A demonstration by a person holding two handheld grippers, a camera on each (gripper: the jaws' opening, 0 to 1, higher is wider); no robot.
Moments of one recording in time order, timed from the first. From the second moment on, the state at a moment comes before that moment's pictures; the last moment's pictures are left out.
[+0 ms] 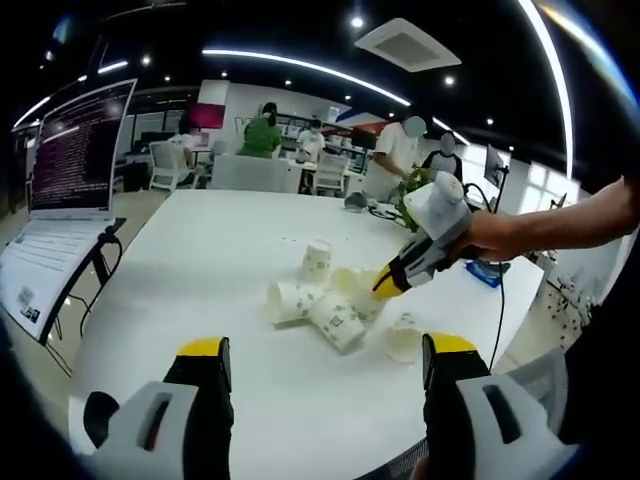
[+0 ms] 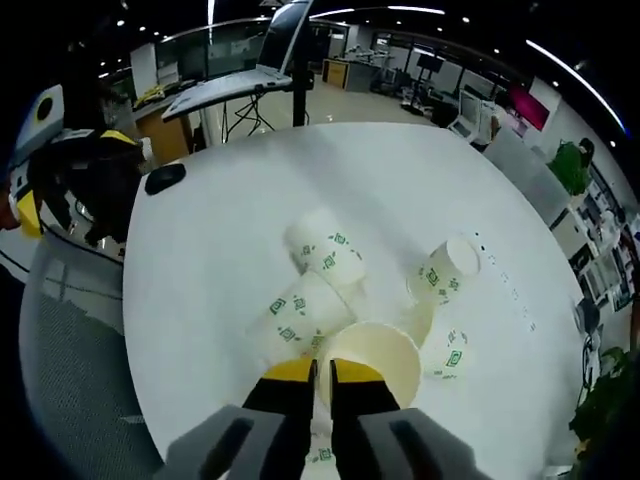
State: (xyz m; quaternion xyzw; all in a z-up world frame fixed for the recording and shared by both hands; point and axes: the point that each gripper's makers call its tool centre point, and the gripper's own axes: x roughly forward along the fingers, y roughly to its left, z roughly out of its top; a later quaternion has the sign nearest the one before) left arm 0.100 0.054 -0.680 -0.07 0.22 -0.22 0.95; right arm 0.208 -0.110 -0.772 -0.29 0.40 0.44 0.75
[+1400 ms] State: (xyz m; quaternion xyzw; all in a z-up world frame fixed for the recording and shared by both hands) left arm 0.105 0.034 -0.682 -0.06 0.23 -0.25 0.94; right arm 0.156 -0.156 -0.773 -0.22 0.33 0.30 0.87
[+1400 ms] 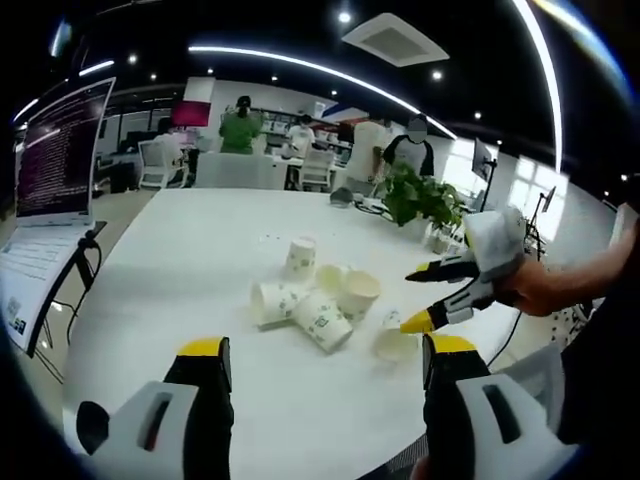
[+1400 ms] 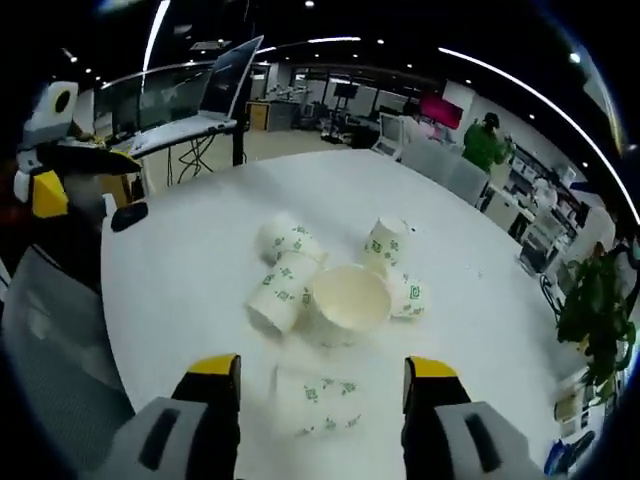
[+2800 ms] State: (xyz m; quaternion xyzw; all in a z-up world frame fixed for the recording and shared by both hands) left arm 0.095 0.040 -0.685 -0.06 0.24 -0.25 0.94; right arm 0.183 -0.211 -0.806 -0.28 0.36 0.21 0.87
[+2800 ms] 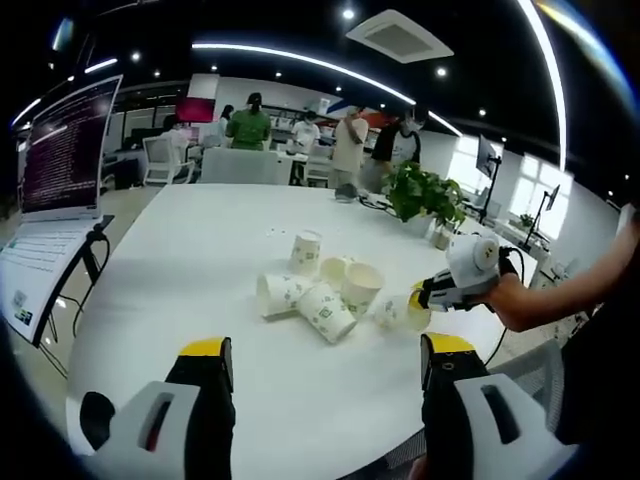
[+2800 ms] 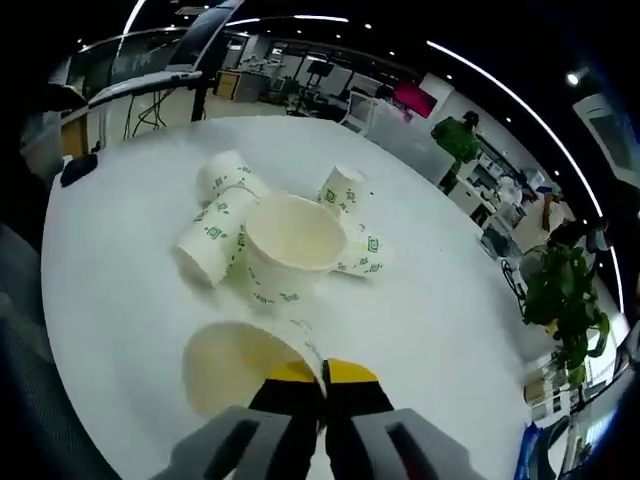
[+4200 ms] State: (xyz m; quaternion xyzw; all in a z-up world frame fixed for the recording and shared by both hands) left arm 0.104 0.027 -0.684 -0.06 0.22 -0.26 0.94; right arm 0.227 -0.183 -0.711 -0.27 0.30 0.25 0.88
